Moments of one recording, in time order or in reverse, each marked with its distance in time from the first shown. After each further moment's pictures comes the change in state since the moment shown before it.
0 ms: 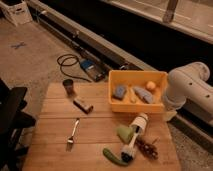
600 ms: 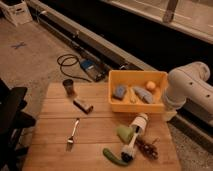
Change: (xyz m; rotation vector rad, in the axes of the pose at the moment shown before) arm 0.000 0.000 0.000 -0.004 -0.005 0.004
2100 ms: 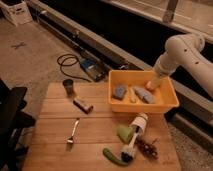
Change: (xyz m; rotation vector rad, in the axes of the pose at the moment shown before) arm -0.051 -0.165 -0.035 0.206 -0.194 0.189
